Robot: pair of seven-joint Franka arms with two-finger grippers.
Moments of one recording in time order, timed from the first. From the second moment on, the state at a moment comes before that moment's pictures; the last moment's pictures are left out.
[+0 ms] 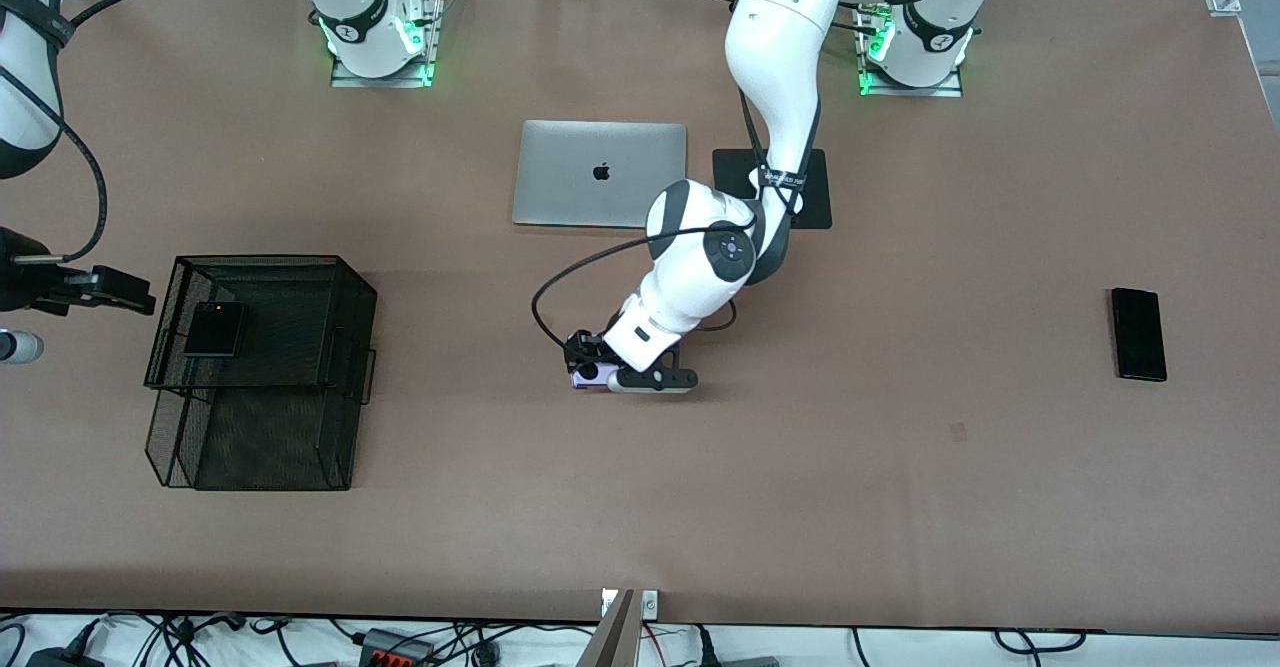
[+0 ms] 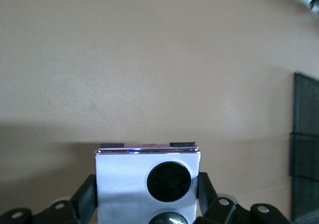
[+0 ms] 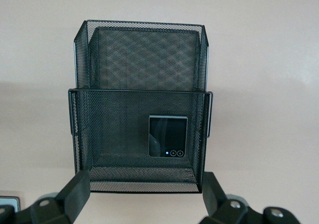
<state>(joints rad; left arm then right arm) -1.06 1.12 0.60 -1.11 -1.16 2.39 -0.24 -0.07 0.35 -0.01 -1.35 -0.05 1.66 -0.11</state>
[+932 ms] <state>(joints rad) -1.09 1.17 0.61 -1.09 -1.12 2.39 -0.23 -0.05 0.35 -0.01 -1.35 -0.05 1.66 -0.11</state>
